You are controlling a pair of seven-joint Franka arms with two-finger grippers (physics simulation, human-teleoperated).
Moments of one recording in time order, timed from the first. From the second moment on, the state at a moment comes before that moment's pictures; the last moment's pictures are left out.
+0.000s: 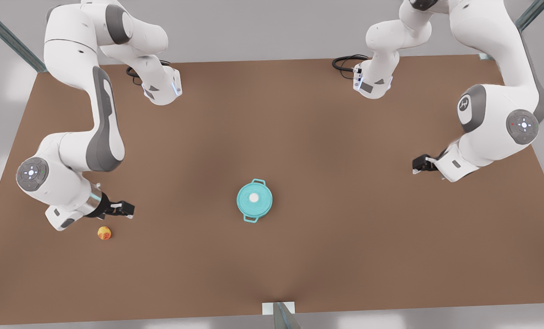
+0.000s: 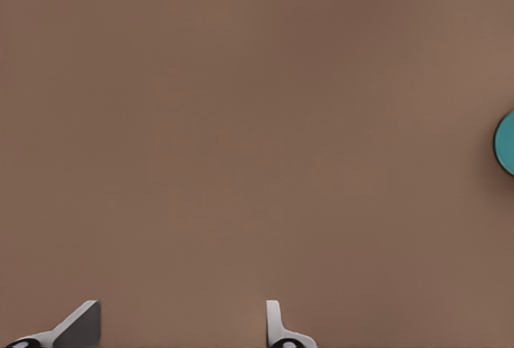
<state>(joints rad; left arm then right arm) 0.14 0.23 -0.22 -1.55 -0.02 1.71 0.11 0.14 0.41 -0.11 -1.43 0.10 1.89 0.01</state>
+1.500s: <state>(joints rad) -0.76 1.04 -0.10 -0.93 0.26 2.15 -0.98 -0.01 0.52 -0.18 -1.74 0.14 2.33 -1.24</state>
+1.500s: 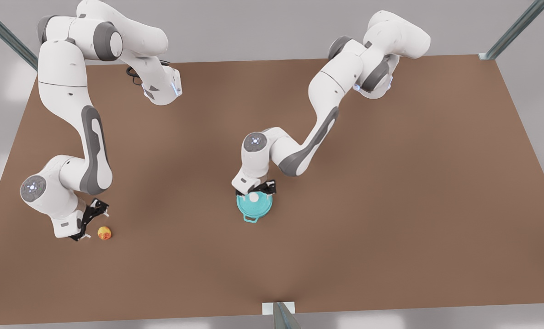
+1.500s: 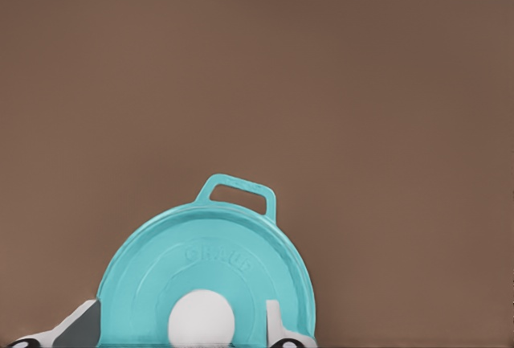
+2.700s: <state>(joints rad) -0.40 1.10 -0.08 -0.93 0.23 2.15 -1.02 -0.01 0.78 -0.22 -1.56 0.11 2.33 -0.84</state>
